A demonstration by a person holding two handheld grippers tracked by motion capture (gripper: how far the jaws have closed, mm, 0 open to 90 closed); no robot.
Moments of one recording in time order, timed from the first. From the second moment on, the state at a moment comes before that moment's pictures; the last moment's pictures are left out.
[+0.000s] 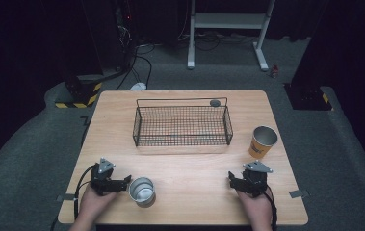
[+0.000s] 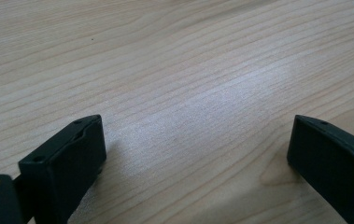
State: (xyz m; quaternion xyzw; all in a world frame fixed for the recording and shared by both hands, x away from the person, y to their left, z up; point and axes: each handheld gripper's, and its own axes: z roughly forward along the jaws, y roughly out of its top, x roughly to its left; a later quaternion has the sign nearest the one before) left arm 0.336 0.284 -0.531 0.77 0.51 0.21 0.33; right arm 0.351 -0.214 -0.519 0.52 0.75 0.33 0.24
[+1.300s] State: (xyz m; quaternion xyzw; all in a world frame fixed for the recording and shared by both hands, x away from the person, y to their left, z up) left arm 0.337 0.284 -0.531 0.77 0.50 0.21 0.33; right arm 0.344 -0.232 -0.505 0.52 0.73 0.35 0.27
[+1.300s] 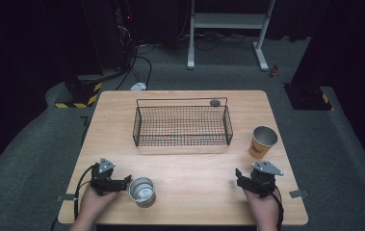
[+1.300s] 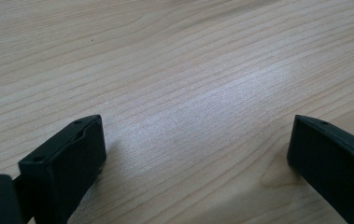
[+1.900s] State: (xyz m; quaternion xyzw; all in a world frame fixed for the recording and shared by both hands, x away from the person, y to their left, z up) left arm 0.337 0.284 -0.531 0.77 0.50 0.21 0.33; right arm 0.343 -0.246 -0.500 0.53 0.71 0.36 0.29
